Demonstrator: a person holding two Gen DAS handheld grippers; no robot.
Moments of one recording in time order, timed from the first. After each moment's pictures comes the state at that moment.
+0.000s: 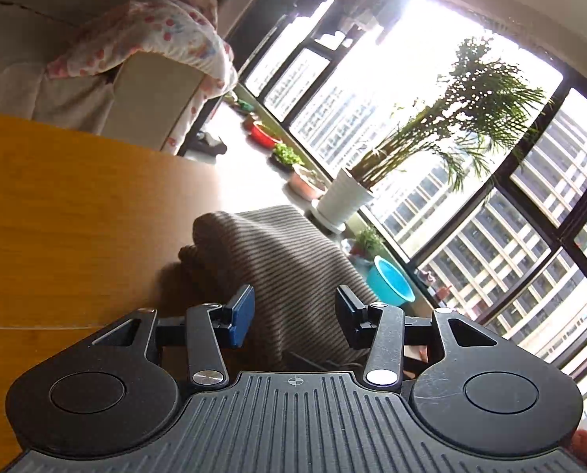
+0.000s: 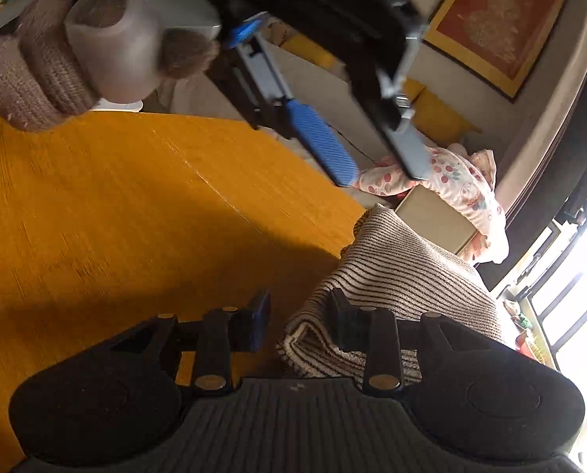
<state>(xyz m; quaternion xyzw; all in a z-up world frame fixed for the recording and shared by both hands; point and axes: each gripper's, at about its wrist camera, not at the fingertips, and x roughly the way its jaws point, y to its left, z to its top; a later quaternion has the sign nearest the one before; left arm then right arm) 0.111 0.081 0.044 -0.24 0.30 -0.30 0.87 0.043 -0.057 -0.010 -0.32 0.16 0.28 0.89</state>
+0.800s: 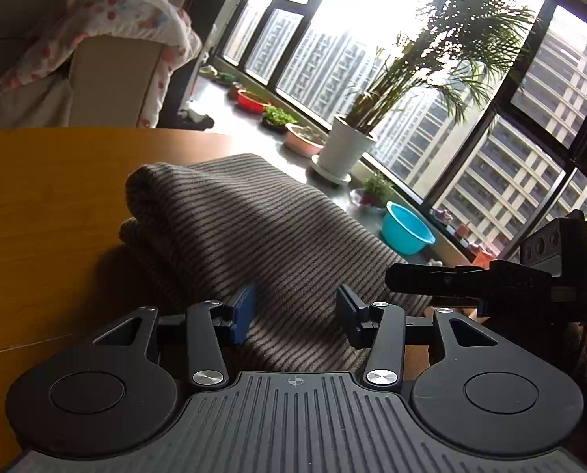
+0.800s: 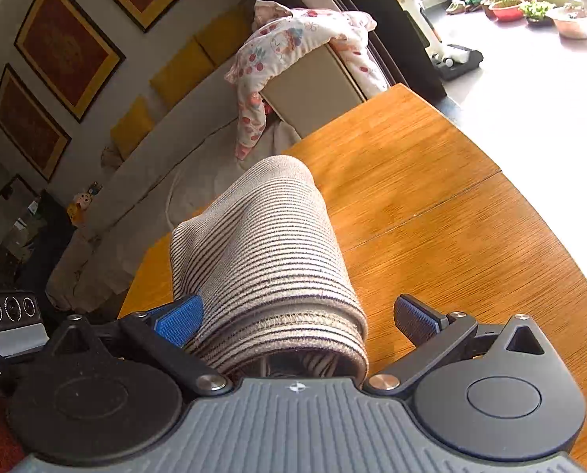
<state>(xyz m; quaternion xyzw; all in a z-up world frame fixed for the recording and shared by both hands) 0.129 0.021 0.007 -0.14 0.33 -0.30 0.88 0.130 -0.250 -0.003 0.26 0.37 0.21 0.87</state>
